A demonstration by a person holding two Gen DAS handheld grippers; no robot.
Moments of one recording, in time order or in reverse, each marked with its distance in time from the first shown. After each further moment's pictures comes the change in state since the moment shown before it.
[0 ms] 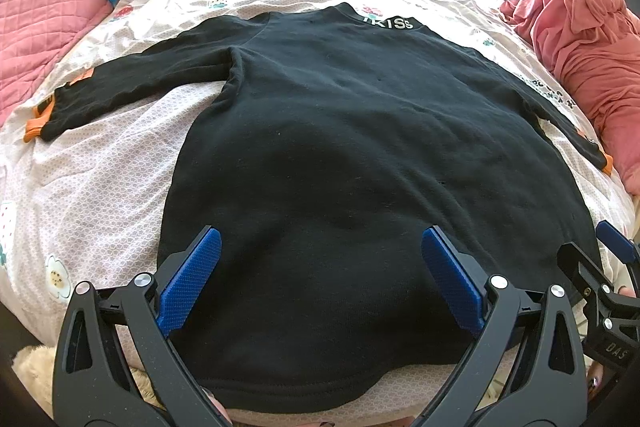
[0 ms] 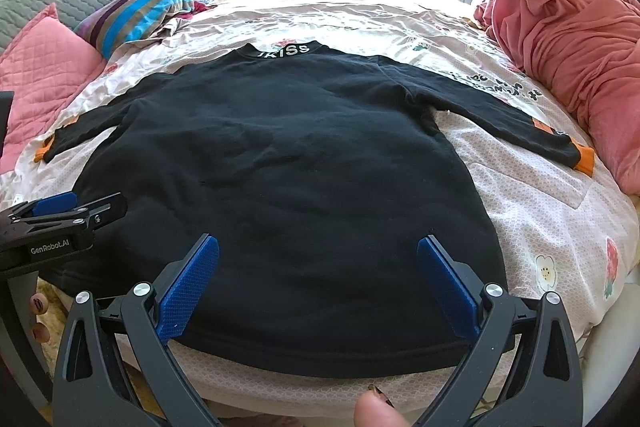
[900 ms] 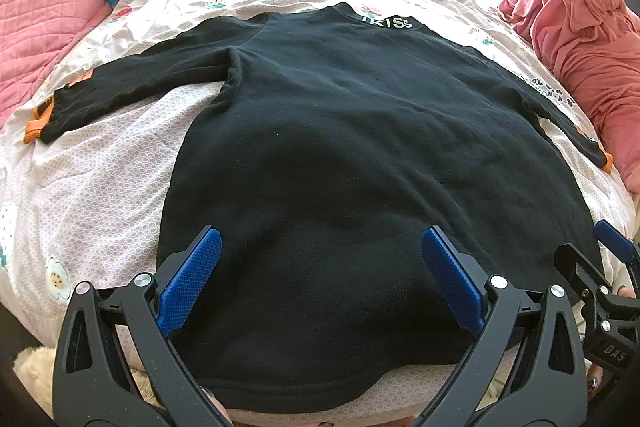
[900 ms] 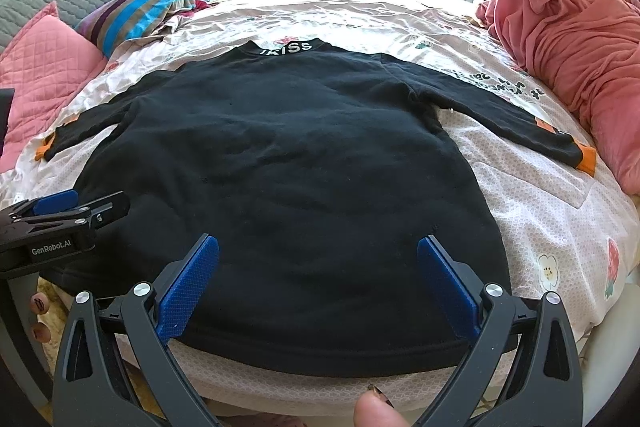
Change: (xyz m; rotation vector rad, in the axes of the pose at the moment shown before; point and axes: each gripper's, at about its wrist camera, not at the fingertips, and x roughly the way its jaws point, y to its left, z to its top) left arm -0.001 0.000 0.000 0.005 0.000 -0.002; right arm 0.001 0.003 0.001 -0.003 0.008 0.001
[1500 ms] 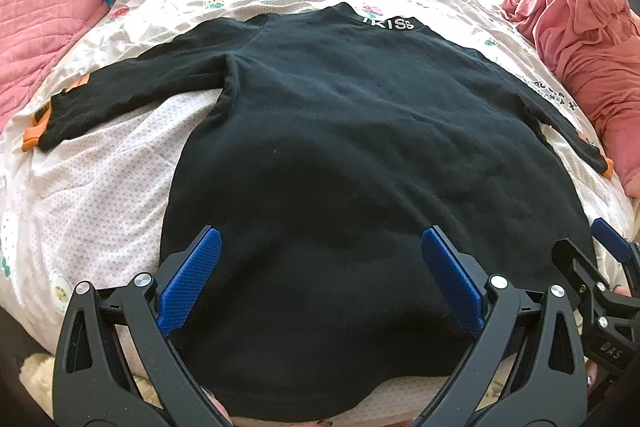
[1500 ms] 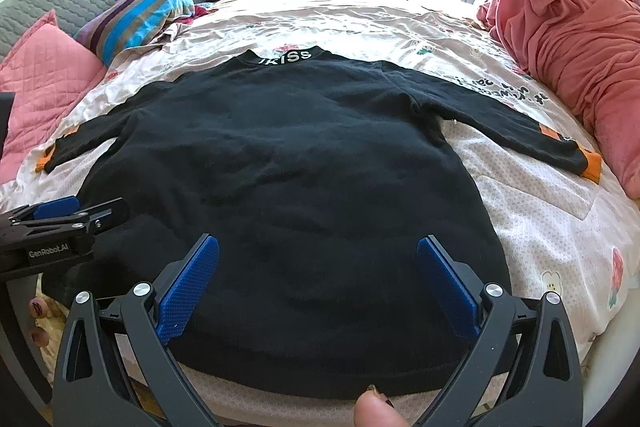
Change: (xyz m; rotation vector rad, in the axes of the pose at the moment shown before) left arm 0.002 0.000 0.016 -0.001 0.027 -0.003; right arm 0.007 -0.004 0.013 0.012 -0.014 0.014
